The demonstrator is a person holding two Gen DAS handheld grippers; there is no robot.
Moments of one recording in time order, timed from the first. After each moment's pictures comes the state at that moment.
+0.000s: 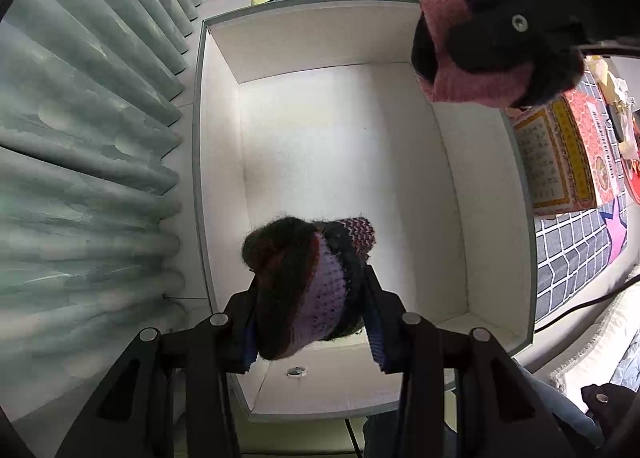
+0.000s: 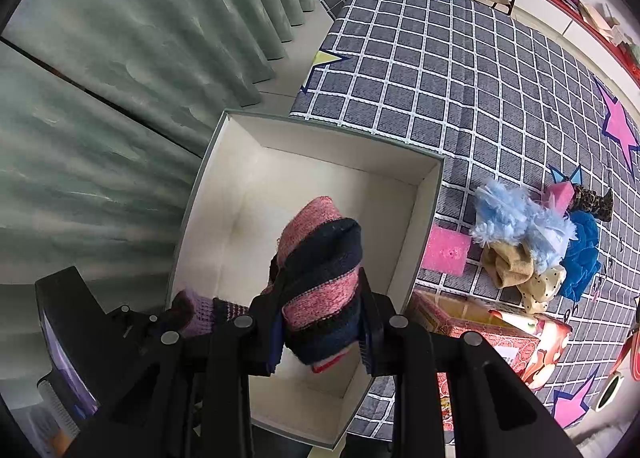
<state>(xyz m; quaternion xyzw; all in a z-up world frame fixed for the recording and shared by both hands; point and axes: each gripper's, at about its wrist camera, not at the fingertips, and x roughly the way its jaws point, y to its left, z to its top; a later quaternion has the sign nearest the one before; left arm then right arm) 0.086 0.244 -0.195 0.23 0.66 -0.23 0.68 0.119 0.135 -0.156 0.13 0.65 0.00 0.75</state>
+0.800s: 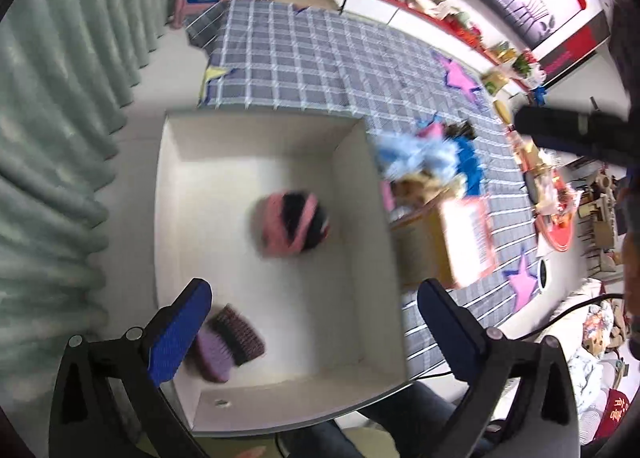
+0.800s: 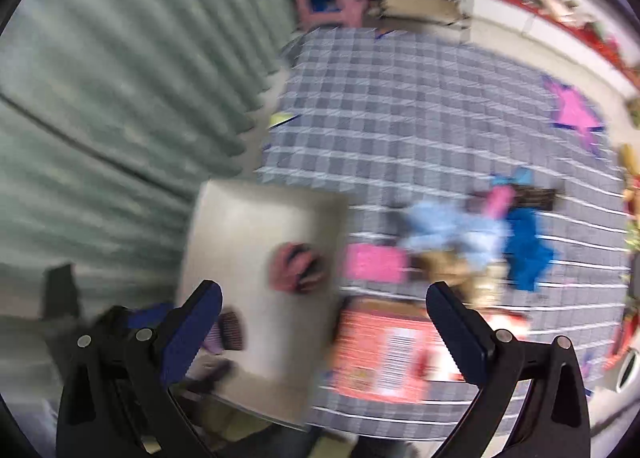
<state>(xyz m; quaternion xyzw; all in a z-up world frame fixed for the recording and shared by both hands) 0.112 0.228 -0.131 0.07 0.62 -0.34 0.70 0.077 0.050 -0.085 0.17 0.59 -0.06 0.79</state>
